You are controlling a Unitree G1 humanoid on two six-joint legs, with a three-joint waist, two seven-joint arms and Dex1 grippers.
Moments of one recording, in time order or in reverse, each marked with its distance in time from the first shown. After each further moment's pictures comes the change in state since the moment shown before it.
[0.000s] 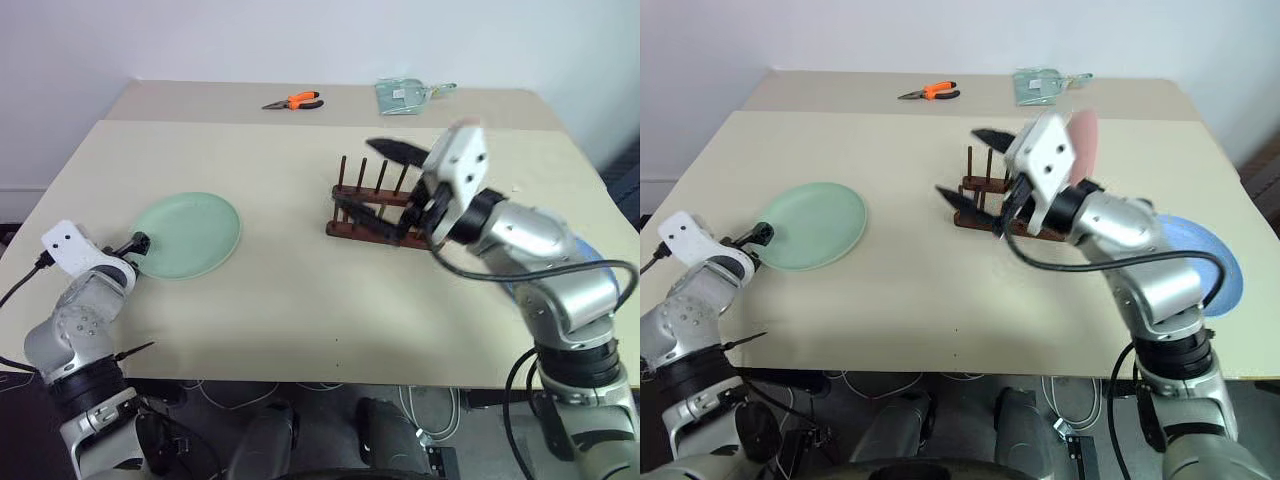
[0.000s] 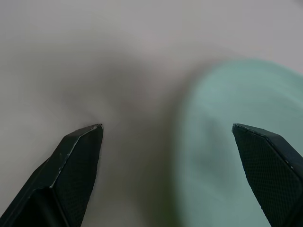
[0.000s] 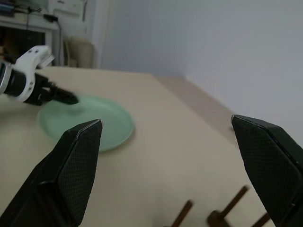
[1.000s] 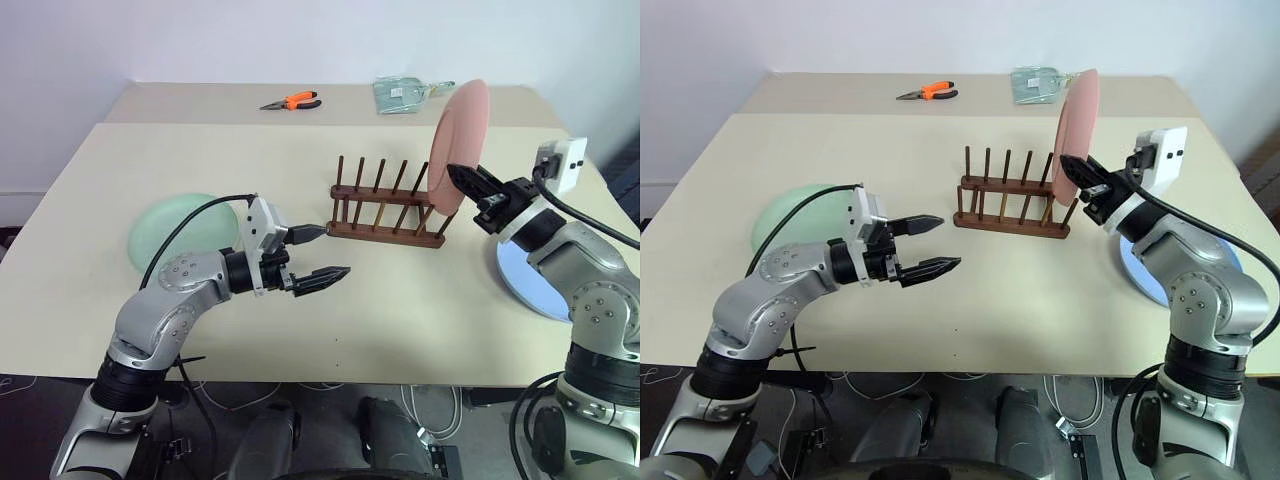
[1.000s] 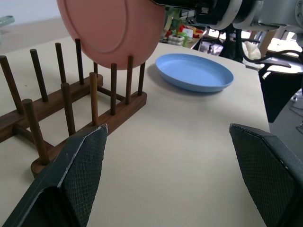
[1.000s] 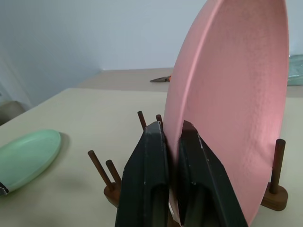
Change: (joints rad) left arm -0.017 0.222 -0.828 -0.270 0.068 -0.367 -0.934; right arm 0.095 0.031 -0.514 0.199 0.304 0.289 -0.130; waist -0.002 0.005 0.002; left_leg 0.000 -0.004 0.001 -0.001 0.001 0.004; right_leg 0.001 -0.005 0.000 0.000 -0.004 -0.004
